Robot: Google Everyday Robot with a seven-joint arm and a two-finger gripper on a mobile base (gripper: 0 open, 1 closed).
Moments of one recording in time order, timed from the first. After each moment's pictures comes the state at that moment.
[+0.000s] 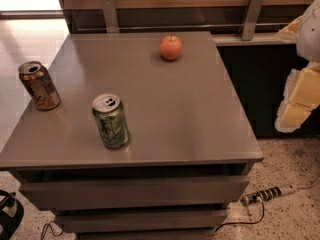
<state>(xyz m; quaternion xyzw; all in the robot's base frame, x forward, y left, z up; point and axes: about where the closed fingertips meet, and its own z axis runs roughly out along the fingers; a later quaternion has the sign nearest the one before) 0.438 -0.214 0.985 -0.60 0.78 -0.04 0.17</state>
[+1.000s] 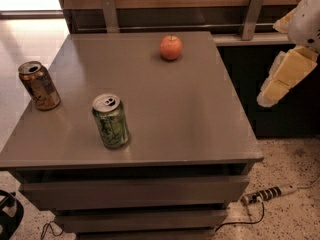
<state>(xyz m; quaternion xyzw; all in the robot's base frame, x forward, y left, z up) 0.494 -0.219 0.980 -0.55 0.80 -0.01 0.23</state>
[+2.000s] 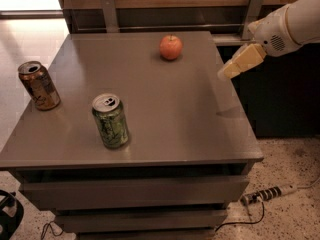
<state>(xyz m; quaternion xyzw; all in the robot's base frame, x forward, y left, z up) 0.617 -0.201 0.938 -0.46 0.79 0.09 0.39</state>
